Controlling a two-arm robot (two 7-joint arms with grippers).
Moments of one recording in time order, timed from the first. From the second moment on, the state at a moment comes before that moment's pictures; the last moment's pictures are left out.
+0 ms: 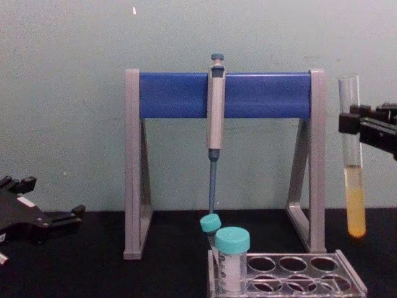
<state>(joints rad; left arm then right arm) -0.20 0.60 0.45 -1.41 -0.25 -0.12 0.03 0.20 0.66 -0.33 -1.67 0.46 -0.05 0.49</state>
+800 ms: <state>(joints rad) -0.20 0.60 0.45 -1.41 -0.25 -0.12 0.03 0.26 0.47 -0.31 -1.57 0.55 -0.05 0.54</state>
